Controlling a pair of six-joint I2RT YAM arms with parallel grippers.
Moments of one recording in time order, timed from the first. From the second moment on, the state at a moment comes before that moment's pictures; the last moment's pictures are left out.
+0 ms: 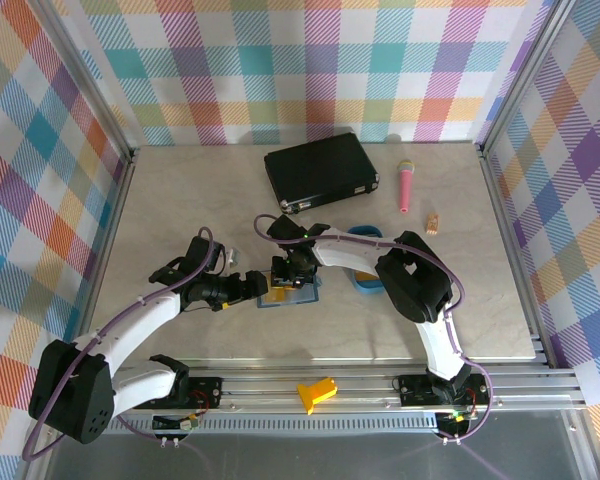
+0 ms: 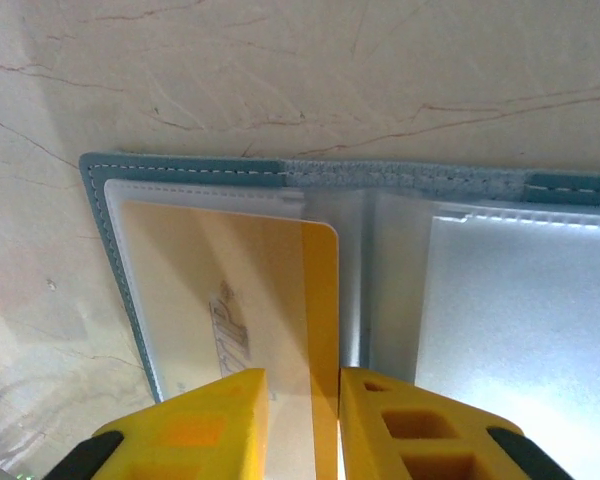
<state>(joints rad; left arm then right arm) -0.38 1.12 0.63 -0.56 0.43 -0.60 0.89 2.07 1.47 -0.63 -0.26 0.80</state>
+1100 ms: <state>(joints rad) -0.38 1.14 0.58 -0.48 0.45 -0.68 0.86 1.94 1.46 -0.70 -0.21 0.76</state>
